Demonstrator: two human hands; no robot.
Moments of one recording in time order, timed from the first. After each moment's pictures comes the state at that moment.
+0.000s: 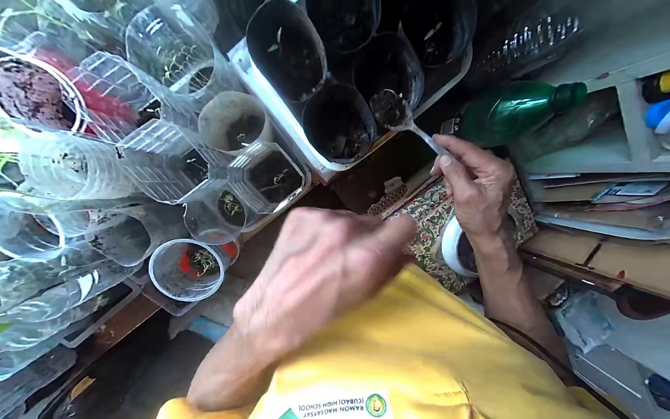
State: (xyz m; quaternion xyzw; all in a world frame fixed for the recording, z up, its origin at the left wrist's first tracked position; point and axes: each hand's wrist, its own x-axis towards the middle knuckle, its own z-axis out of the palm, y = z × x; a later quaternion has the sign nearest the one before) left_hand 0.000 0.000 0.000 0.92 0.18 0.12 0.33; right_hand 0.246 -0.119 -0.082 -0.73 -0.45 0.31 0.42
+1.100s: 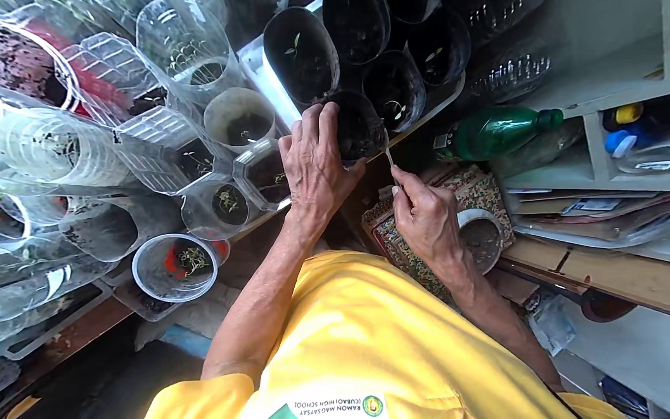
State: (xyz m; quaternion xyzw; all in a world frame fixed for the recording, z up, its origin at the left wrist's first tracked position) left_hand 0.047 0.041 -0.148 0.82 0.48 0.25 0.18; right_hand 0.178 -0.098 -0.083 -0.77 -0.60 0.09 0.18
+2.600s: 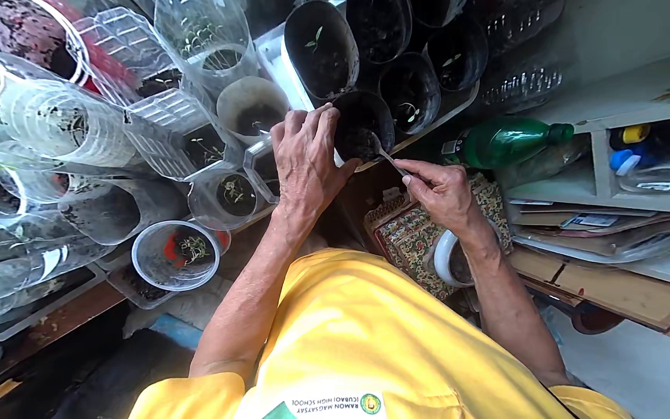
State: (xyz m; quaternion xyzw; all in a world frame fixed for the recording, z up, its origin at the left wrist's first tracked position) left_hand 0.018 0.054 -0.149 0.85 0.45 0.21 0.19; right_hand 0.239 -0.078 -0.101 -0.68 -0.61 0.32 0.25
